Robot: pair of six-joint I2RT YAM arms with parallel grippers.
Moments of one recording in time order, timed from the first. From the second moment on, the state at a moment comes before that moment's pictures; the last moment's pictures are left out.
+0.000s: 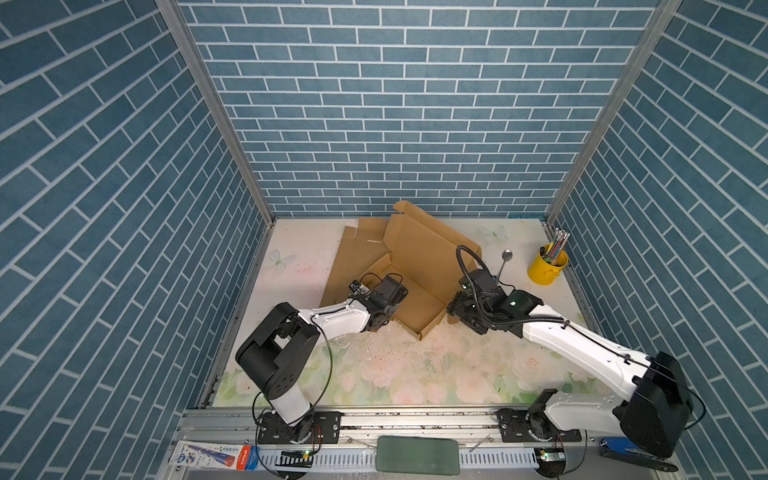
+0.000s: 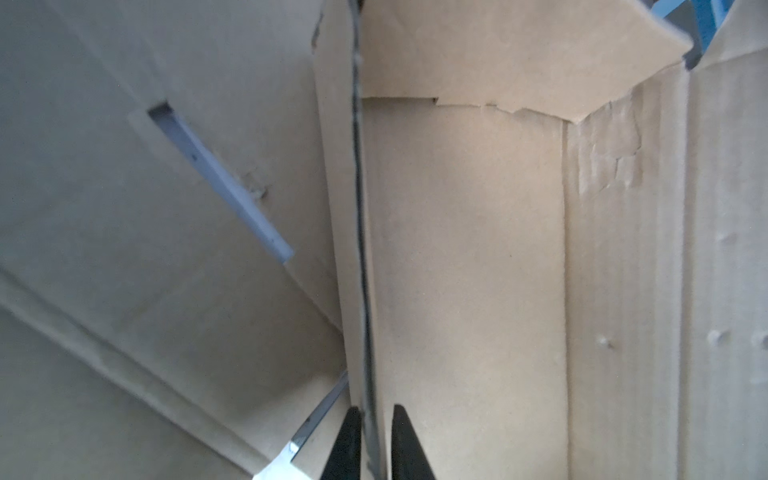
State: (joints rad) left arm -0.72 1.67 0.89 -0.25 -0.30 -1.45; right arm 0.77 1.30 0.95 -0.68 0.07 1.19
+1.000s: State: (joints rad) left arm -0.56 1.20 0.85 -0.39 -0.19 -0.84; right arm 0.79 1.64 1.02 -0.67 0.16 1.04
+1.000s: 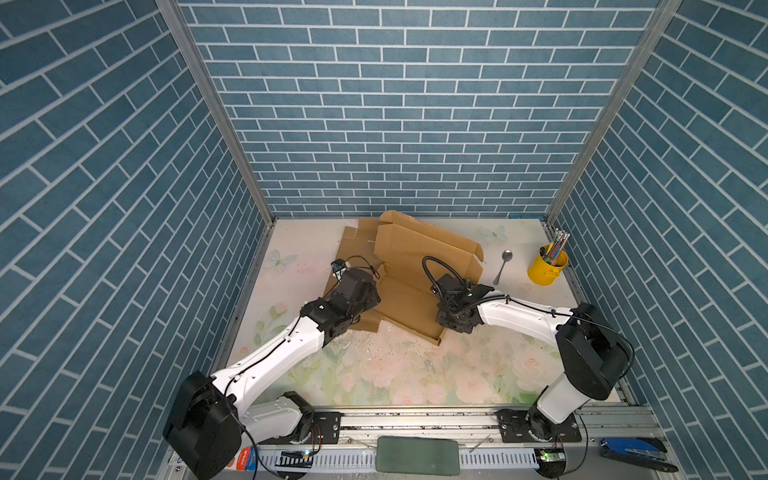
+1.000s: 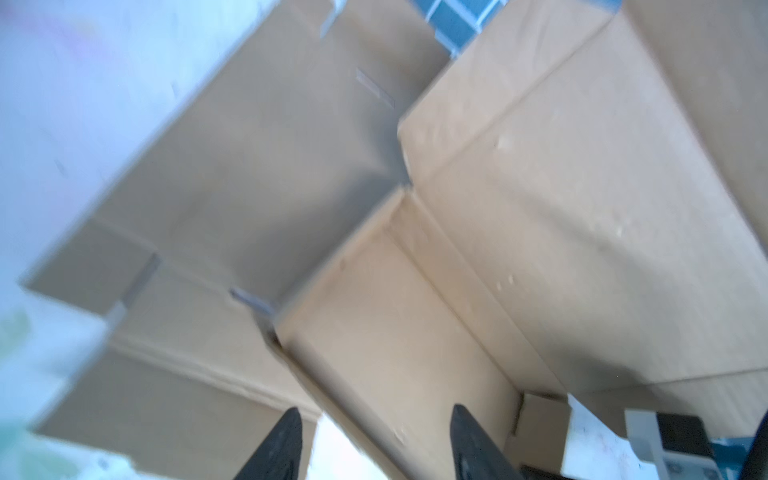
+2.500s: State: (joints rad) left arm -0.57 1.86 1.18 -0.58 -0.22 -0.27; right arm 0.74 1.71 1.07 -0.78 0.17 0.76
